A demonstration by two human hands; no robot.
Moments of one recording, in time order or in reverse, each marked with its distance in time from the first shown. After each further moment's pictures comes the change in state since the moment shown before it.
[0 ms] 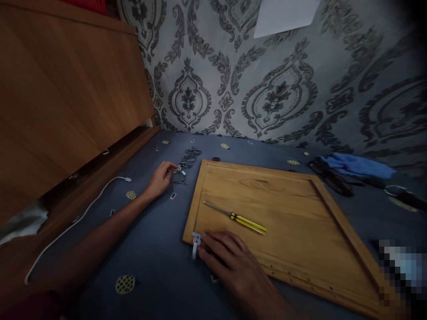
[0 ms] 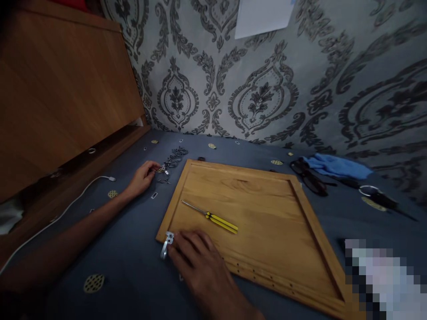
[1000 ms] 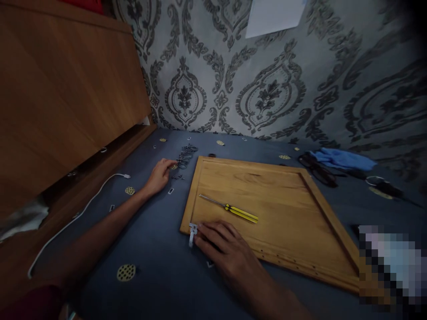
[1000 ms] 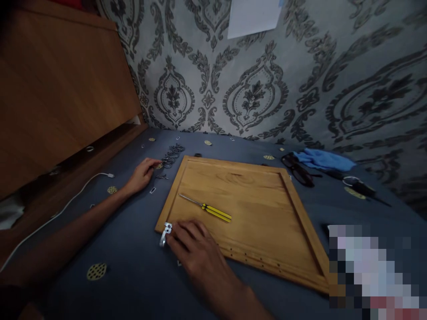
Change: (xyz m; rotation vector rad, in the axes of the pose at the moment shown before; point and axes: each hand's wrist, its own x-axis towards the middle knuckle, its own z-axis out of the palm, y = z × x) left_hand -0.002 0.007 -0.003 0.068 -0.053 0.065; right_hand -0.003 -0.005 0.000 0.037 -0.040 0.038
